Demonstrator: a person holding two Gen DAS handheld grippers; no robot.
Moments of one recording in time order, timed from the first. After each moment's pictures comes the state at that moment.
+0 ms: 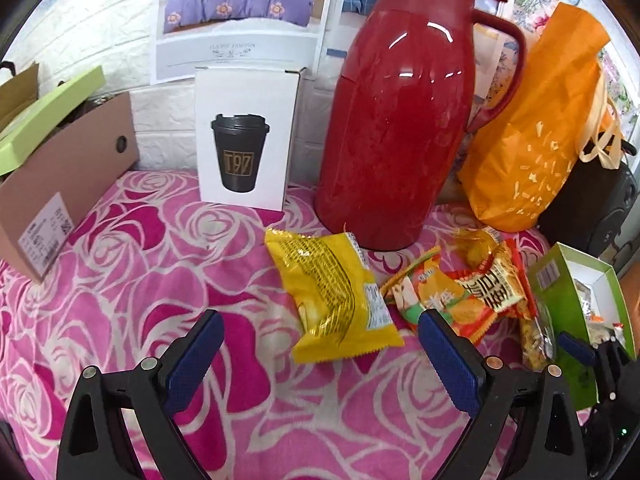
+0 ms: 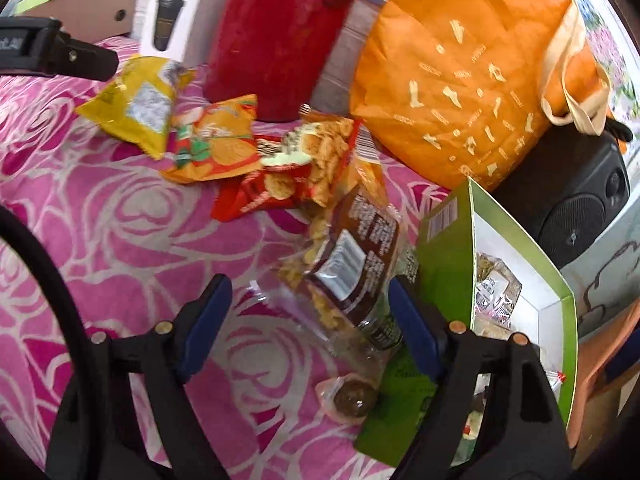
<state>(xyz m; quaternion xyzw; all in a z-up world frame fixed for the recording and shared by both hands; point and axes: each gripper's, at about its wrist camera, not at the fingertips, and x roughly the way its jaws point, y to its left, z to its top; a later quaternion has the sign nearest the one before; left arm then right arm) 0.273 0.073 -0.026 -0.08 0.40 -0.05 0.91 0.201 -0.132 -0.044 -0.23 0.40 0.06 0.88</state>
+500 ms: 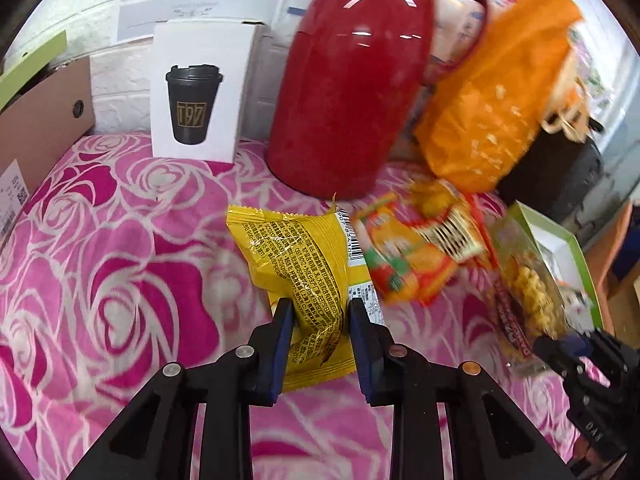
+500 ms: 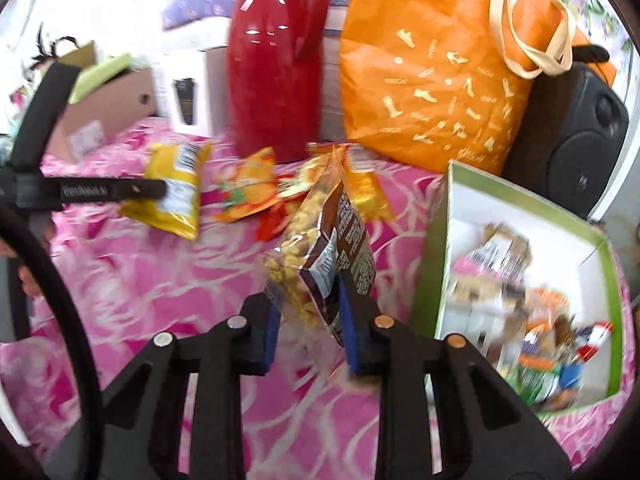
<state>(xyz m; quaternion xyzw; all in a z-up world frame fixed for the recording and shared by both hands) 0.233 0.063 -0.039 -0.10 0.44 -0.14 0.88 0.154 -0.167 0.005 -0.08 0.38 0.16 0.91</state>
